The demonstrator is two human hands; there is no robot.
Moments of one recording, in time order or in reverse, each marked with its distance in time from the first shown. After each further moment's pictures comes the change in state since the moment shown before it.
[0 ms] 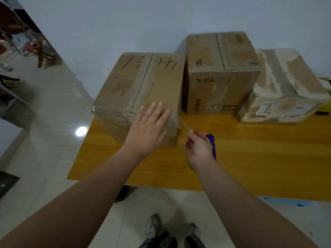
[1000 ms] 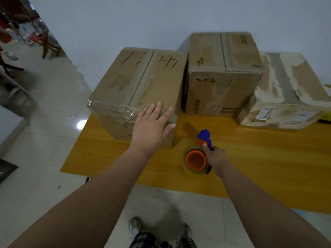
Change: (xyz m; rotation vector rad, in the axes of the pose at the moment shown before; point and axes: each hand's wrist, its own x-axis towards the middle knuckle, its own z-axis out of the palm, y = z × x) left_hand 0.016 0.030 0.005 -0.158 0.009 -0.211; right_hand 0.063 -0.036 -0.080 -1.373 -0.010 -0.159
